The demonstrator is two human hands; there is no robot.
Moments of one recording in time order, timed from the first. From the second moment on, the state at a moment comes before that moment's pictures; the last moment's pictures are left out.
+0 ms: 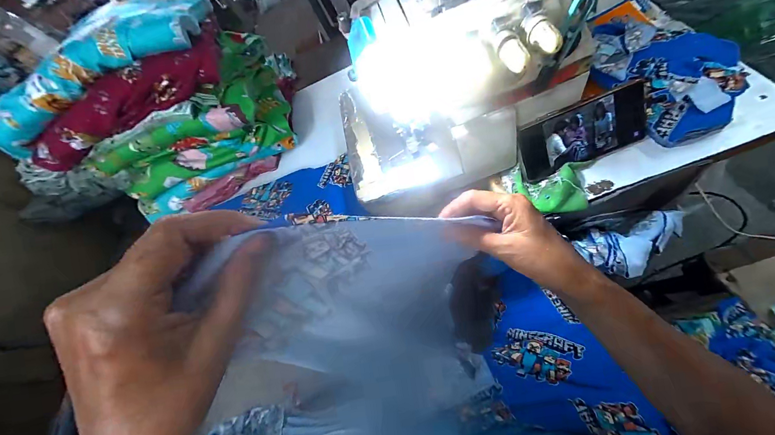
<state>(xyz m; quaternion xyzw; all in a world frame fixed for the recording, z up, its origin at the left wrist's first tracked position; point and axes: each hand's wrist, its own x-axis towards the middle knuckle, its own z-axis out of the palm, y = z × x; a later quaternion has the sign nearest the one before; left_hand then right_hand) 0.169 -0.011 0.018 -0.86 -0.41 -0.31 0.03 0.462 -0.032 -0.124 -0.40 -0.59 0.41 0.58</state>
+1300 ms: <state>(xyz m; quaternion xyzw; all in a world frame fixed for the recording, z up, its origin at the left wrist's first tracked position) 0.272 0.104 -0.049 -0.89 -0.33 -0.27 -0.19 0.447 0.034 -0.113 -0.45 -0.54 0.28 0.65</state>
